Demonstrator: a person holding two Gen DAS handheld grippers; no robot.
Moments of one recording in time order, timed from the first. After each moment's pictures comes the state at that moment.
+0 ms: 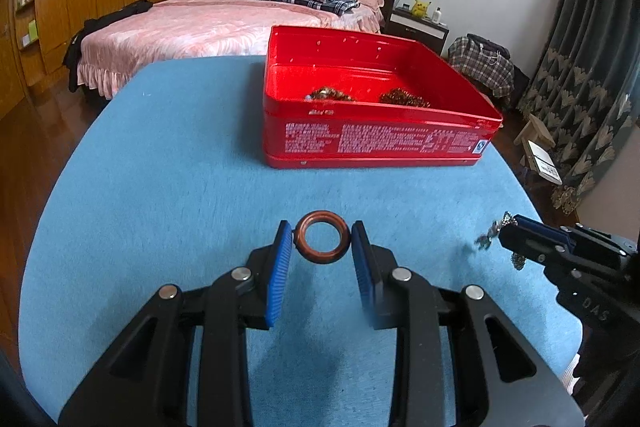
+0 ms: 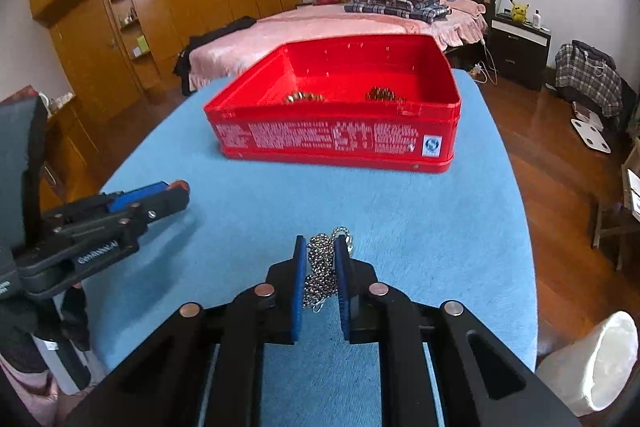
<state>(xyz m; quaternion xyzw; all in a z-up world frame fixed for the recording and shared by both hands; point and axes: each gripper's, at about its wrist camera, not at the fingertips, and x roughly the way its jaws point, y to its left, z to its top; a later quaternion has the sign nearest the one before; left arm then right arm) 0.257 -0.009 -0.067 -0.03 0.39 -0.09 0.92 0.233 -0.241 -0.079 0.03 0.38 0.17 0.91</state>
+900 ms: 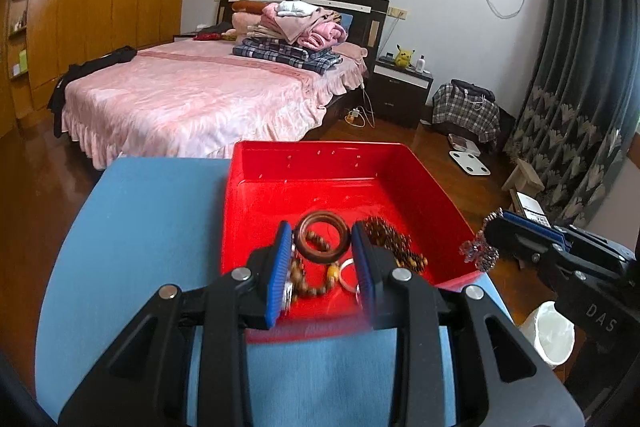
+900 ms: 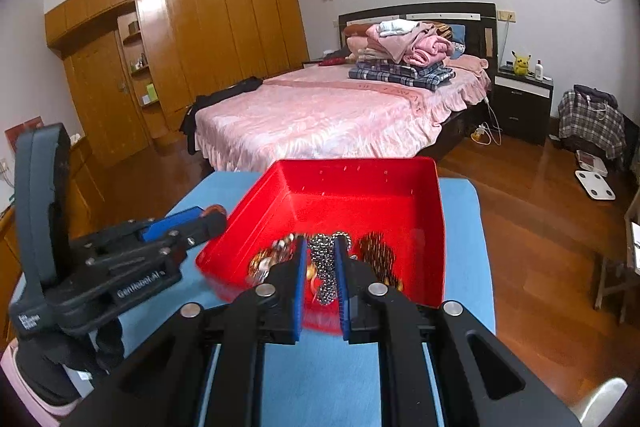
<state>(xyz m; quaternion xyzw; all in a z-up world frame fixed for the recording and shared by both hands) 0.352 -0.041 -0.006 -0.04 0.31 -0.12 0.94 0.338 -0.246 -0.001 0.04 0.29 0.18 0.94</state>
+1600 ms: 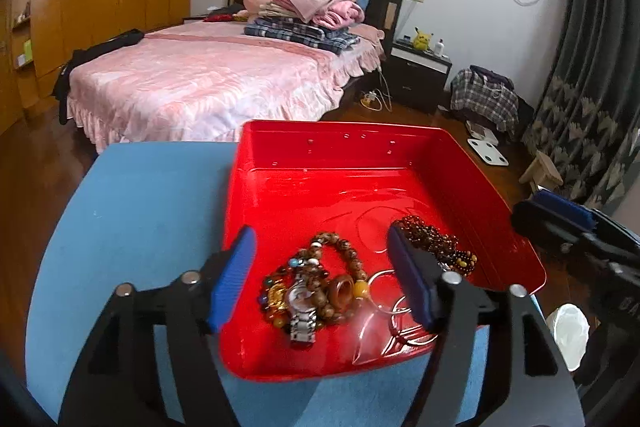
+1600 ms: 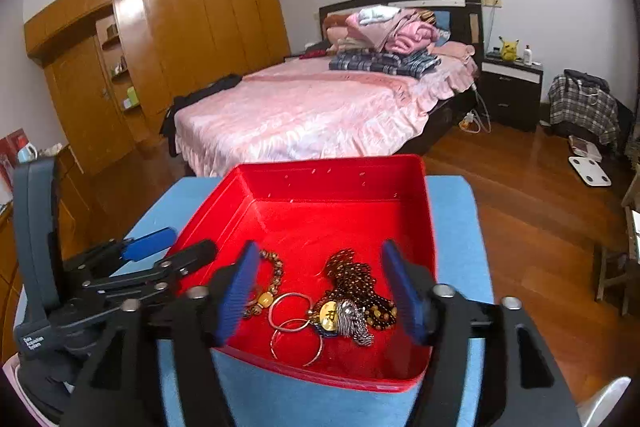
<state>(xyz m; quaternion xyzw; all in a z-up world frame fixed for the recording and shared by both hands) 0.394 -0.033 -0.032 -0.04 0.34 -0.09 0.94 0.370 -0.263 -0.024 0.06 0.29 0.14 0.94</state>
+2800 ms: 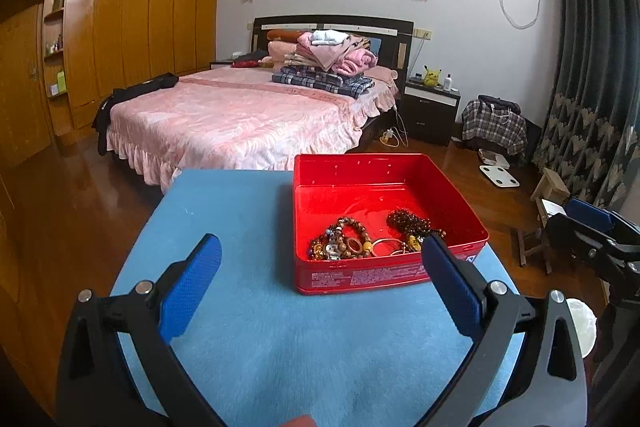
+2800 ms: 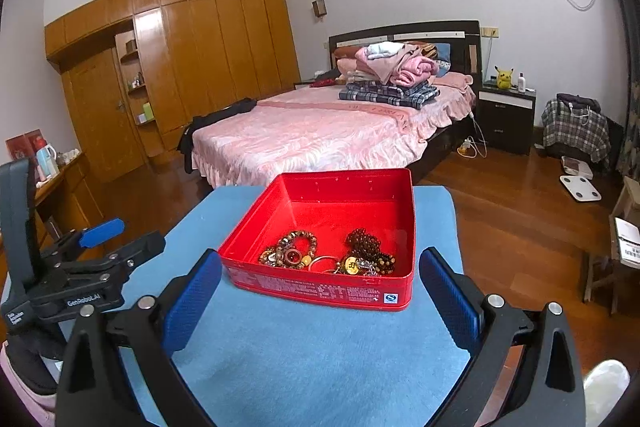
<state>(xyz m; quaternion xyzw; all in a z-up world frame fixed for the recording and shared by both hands) 0.251 -0.015 0.035 -0.01 0.26 -0.05 0.96 0.245 -0.264 0.024 0.05 0.25 0.16 0.96</state>
